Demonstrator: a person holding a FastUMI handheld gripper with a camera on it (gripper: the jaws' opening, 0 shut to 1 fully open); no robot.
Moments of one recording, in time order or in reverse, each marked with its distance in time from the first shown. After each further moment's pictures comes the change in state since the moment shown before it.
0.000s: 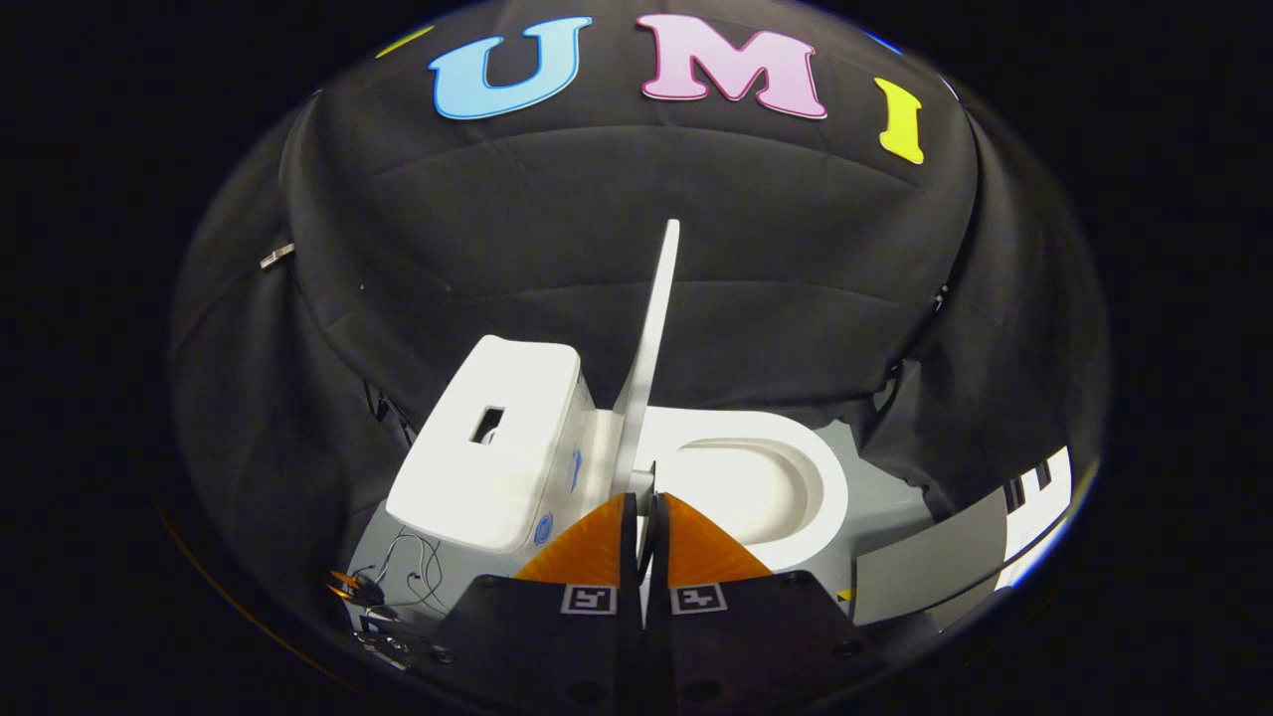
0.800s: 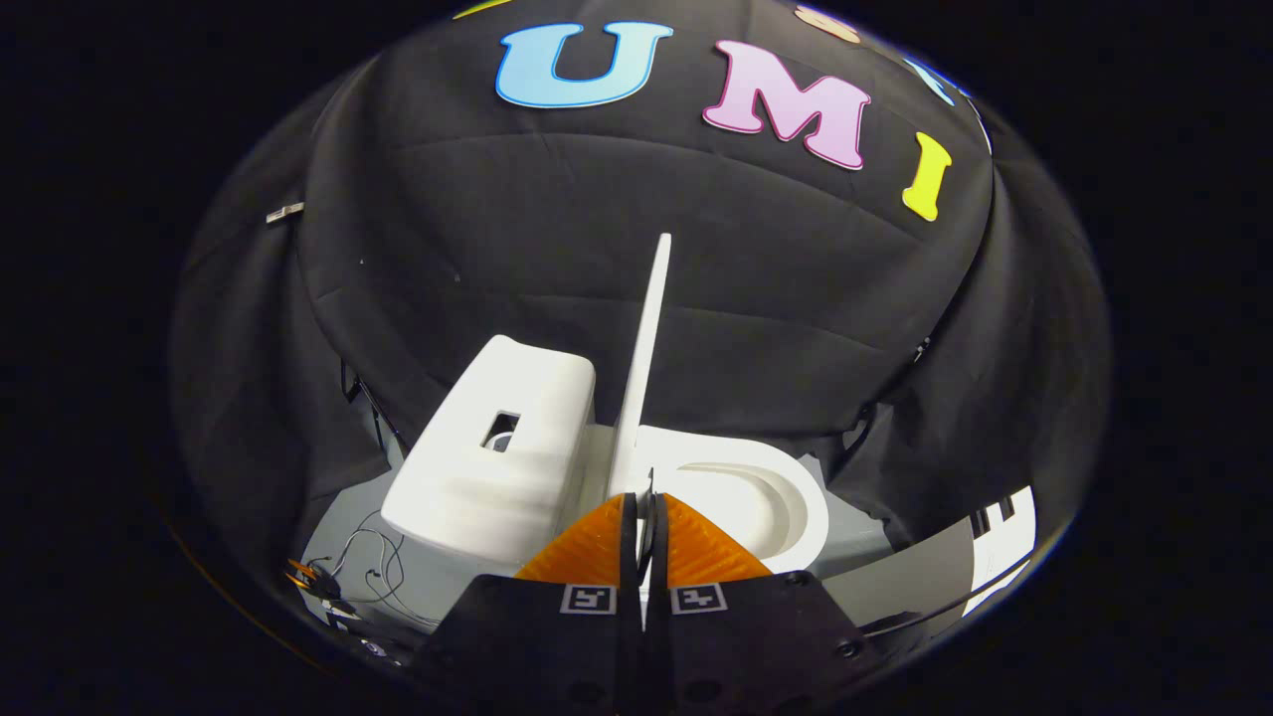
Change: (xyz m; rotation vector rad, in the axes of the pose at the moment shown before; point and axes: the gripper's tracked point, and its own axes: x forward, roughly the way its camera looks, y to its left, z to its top) arm 0.000 0.063 0.008 -0.126 -0.063 -0.111
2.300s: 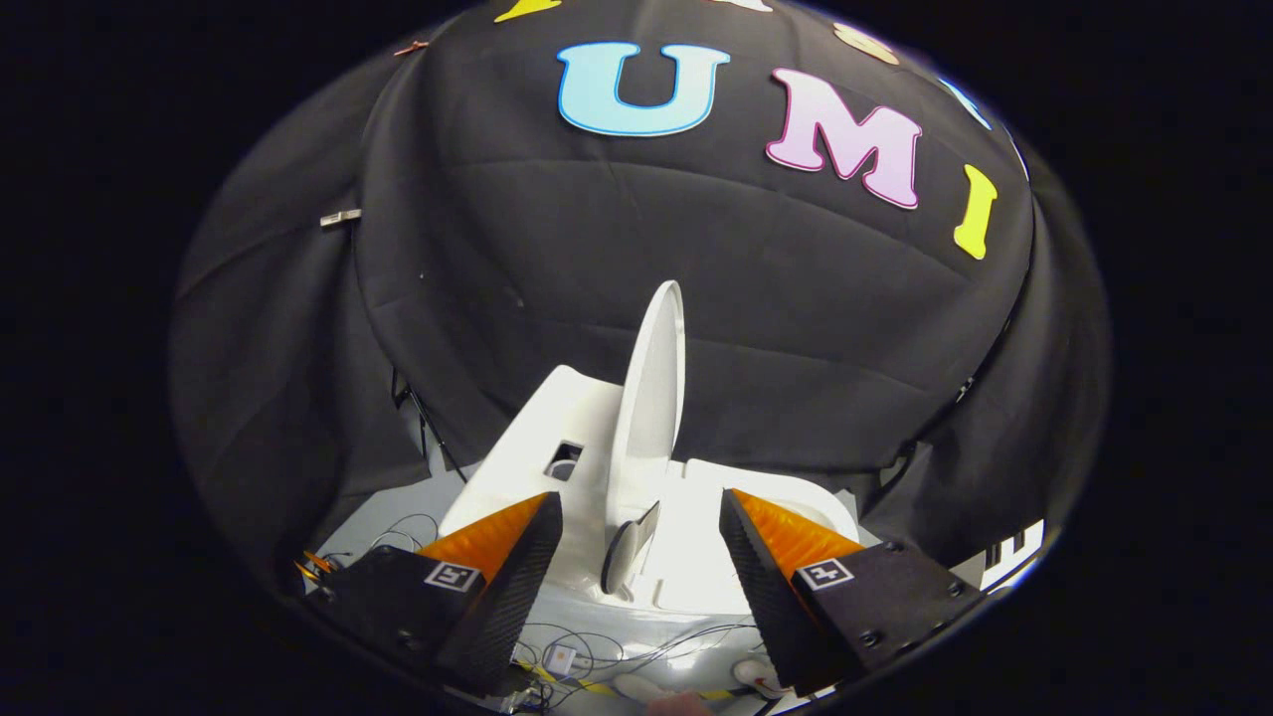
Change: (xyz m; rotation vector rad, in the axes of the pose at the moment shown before) arm -0.019 0.043 0.039 -0.038 -0.080 0.155
